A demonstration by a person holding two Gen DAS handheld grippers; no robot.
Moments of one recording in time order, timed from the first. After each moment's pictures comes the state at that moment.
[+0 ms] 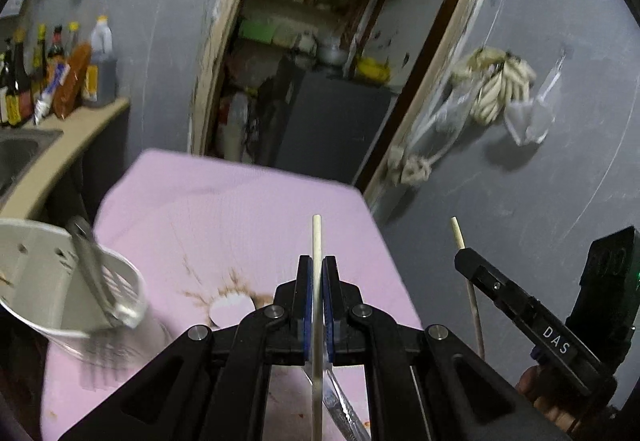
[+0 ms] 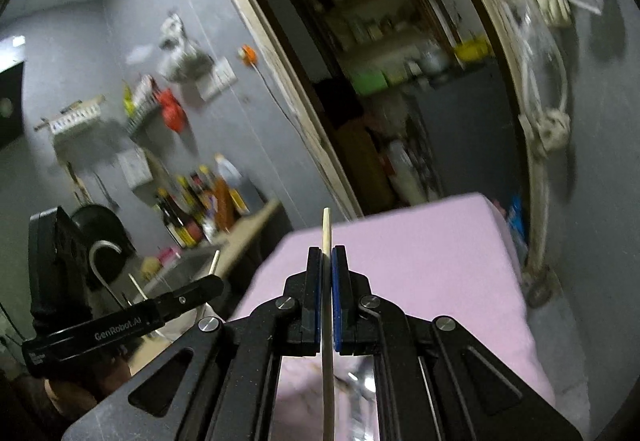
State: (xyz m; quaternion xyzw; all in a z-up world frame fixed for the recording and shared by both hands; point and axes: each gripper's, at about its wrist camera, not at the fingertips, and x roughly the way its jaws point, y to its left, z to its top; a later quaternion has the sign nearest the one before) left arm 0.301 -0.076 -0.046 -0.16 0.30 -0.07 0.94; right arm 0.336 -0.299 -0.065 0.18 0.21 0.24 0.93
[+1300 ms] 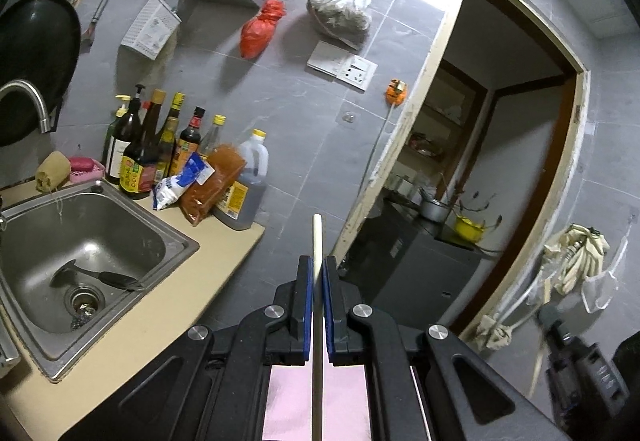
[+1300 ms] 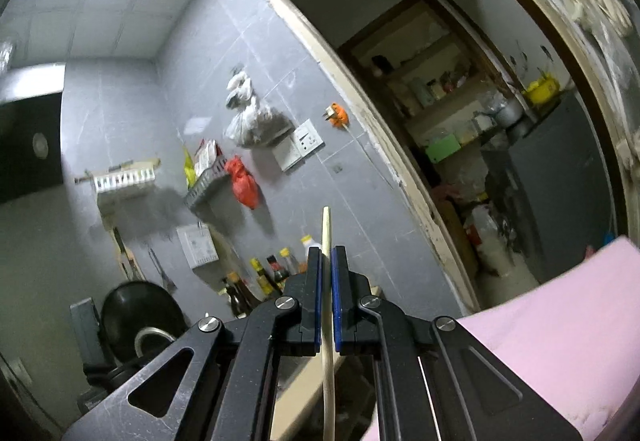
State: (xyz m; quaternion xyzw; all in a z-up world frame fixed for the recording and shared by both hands) left arm 0.301 0.169 -0.008 -0.23 0.10 0.12 0.96; right arm 0.372 -0.113 -0.021 0.26 0.05 0.31 0.91
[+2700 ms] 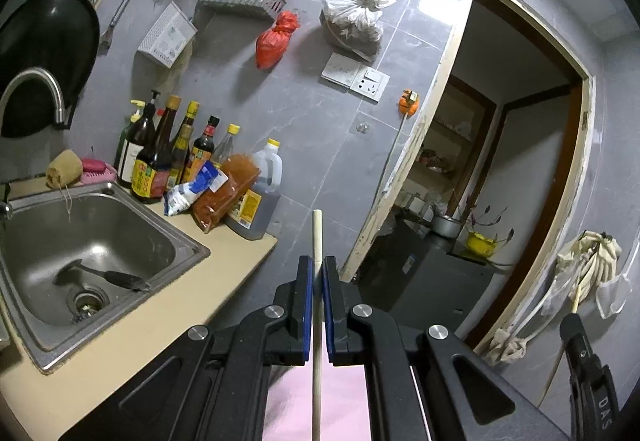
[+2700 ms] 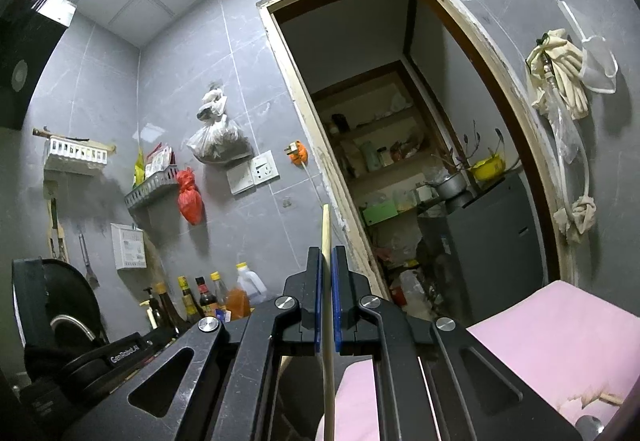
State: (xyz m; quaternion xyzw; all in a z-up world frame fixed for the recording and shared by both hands) left arm 0.298 0.165 -0.028 -0.23 0.07 0.15 0.96; right arm 0.321 -0.075 -0.034 0.20 -0.04 0.15 0.97
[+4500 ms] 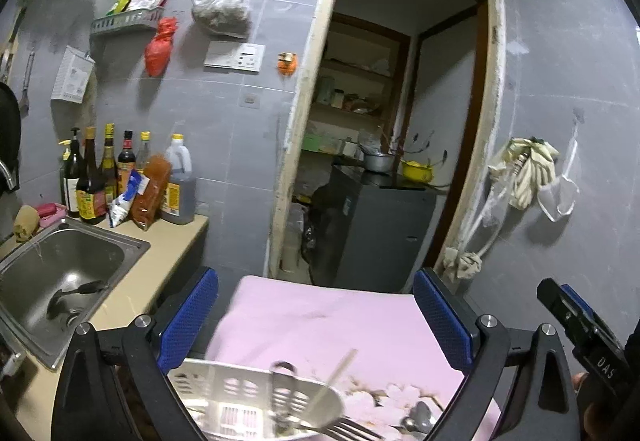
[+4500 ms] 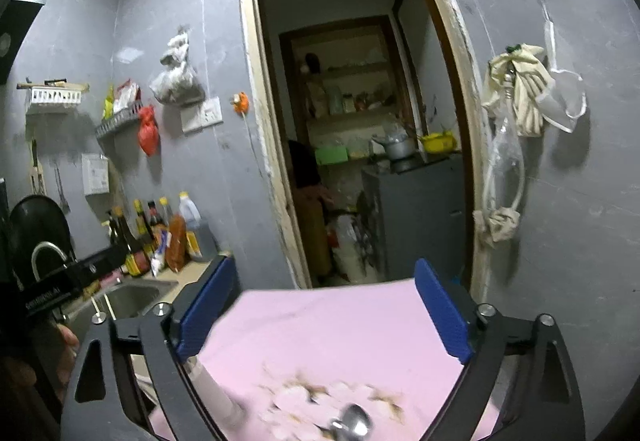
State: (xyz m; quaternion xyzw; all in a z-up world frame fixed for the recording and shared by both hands) left arm 0.255 0.027 0.015 -0.11 0.14 0.03 0.98; right arm 0.279 -0.259 0.000 0.09 0.10 0.11 0.98
